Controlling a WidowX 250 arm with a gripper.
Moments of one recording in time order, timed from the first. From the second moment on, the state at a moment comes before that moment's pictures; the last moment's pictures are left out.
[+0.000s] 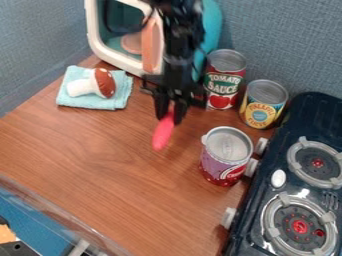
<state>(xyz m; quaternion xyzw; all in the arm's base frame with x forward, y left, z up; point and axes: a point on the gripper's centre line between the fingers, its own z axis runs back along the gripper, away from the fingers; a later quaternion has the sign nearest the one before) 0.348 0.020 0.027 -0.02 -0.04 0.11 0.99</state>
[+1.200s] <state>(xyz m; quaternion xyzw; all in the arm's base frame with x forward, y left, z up) 0.223 0.123 0.071 -0.02 -0.02 0.57 0.82</state>
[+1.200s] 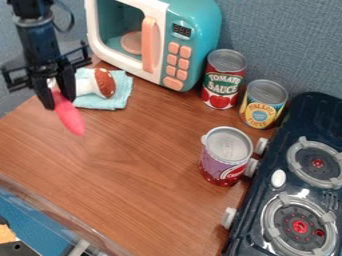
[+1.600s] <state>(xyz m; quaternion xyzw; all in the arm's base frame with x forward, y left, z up) 0.216 0.125 0.048 -0.02 -0.01 0.60 0.80</state>
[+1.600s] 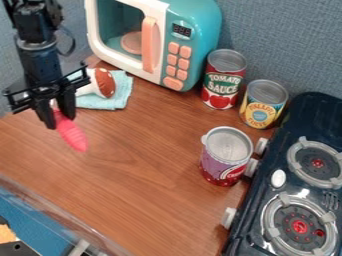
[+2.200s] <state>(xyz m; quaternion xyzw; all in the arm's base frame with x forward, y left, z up) 0.201 0.145 -0.011 0.02 0.02 0.57 0.82</state>
